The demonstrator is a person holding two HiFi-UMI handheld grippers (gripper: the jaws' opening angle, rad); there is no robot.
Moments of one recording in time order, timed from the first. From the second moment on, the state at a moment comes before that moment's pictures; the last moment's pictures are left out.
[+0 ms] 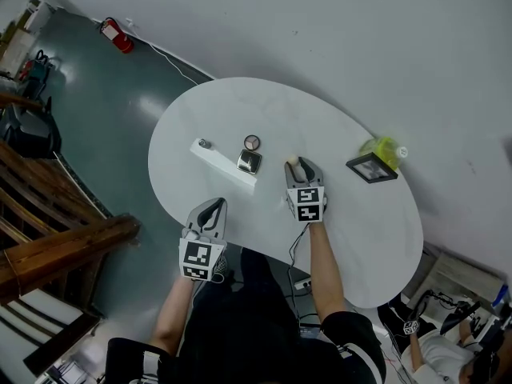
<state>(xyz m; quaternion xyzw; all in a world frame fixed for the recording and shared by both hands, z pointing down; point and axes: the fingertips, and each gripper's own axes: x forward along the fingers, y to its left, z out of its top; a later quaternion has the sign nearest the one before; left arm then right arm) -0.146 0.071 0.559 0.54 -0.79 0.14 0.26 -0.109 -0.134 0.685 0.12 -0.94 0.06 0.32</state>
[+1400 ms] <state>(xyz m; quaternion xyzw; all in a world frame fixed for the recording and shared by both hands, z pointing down) -0.067 0.067 0.551 0.65 -0.71 0.16 0.22 0.053 -0.076 0.621 0.24 -0.93 0.09 0.27</state>
